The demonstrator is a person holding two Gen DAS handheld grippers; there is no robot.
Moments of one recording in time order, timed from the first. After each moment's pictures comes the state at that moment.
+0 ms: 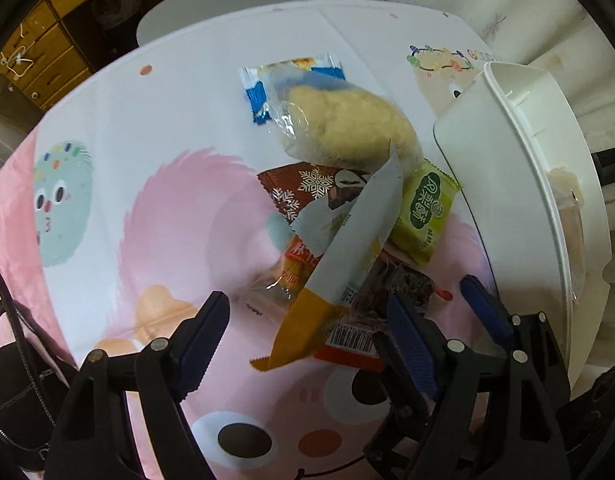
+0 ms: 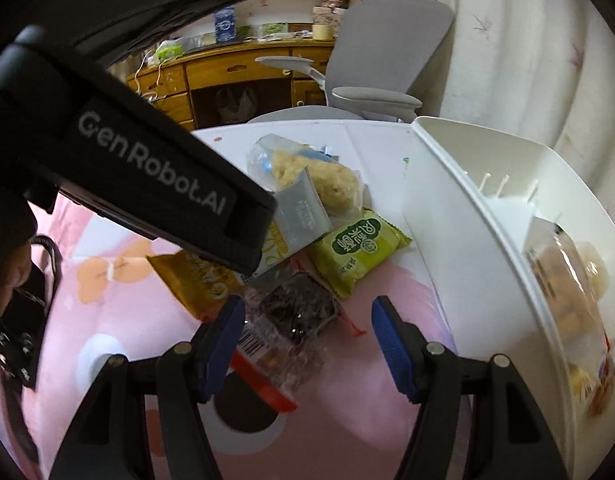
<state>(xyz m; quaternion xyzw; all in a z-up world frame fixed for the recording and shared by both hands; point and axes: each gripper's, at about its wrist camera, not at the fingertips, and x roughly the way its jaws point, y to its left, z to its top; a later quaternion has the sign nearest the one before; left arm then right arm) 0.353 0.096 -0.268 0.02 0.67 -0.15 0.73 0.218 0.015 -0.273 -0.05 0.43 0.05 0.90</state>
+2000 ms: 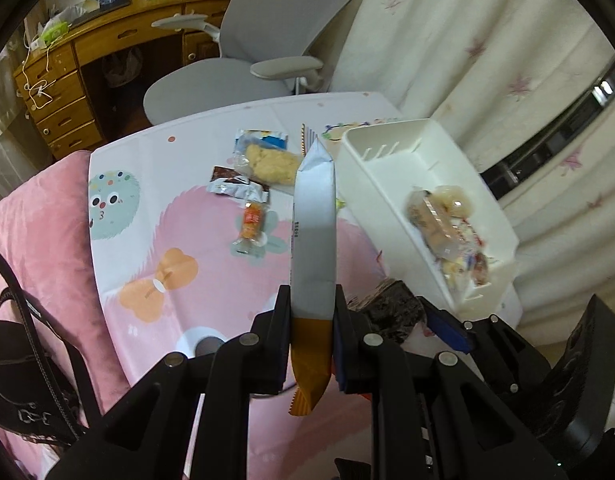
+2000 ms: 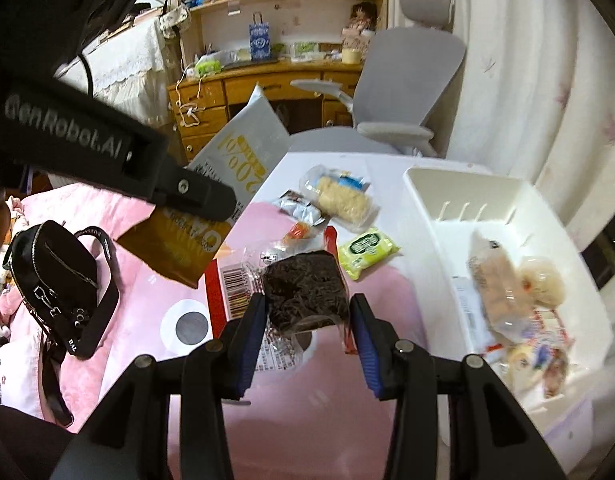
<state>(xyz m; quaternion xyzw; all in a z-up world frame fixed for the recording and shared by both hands) 0.227 0.113 -0.120 -0.03 0.55 -0.20 0.81 0.126 0.004 -0.170 -0.04 0.40 0.09 0.91</state>
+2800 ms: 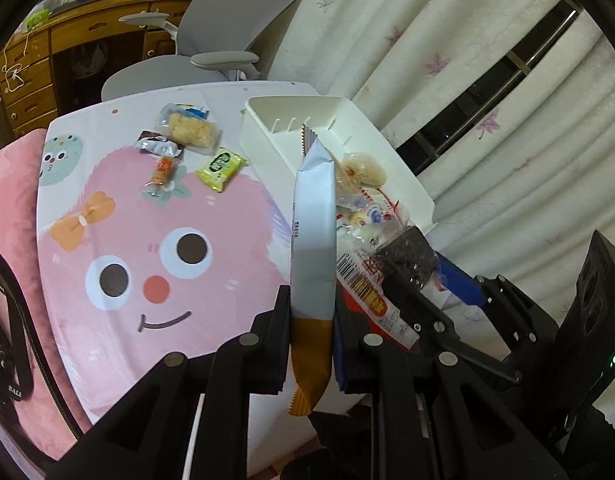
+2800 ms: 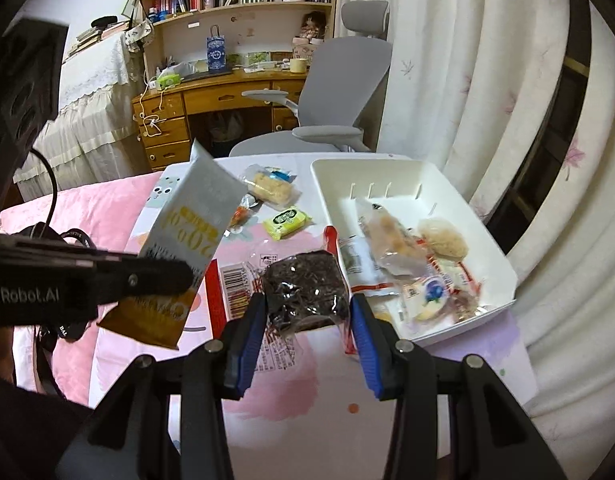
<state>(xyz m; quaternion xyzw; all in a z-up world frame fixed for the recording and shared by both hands) 0.115 0.060 -0.108 -0.09 0.52 -0.27 0.80 0.037 -0.068 -0.118 -0.04 0.40 0.02 0.92</state>
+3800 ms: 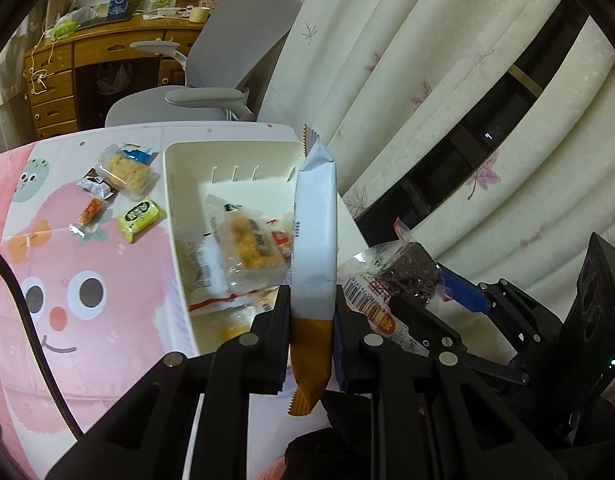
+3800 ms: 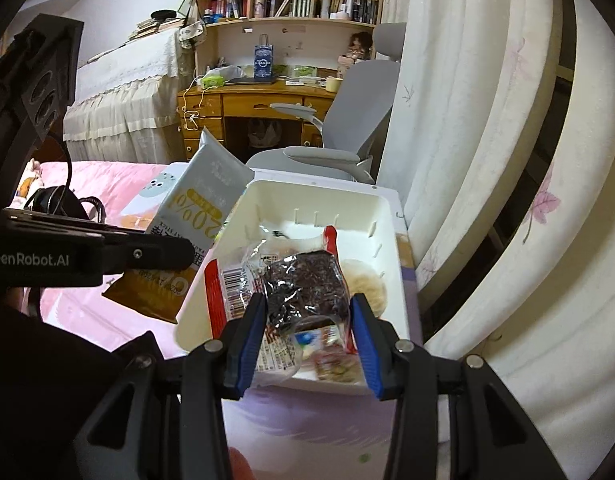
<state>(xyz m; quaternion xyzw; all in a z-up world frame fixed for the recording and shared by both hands) 0.147 -0.125 -0.093 -0.13 0.47 -0.18 0.86 0.084 -0.256 -0.091 -0.11 0.37 0.15 0.91</state>
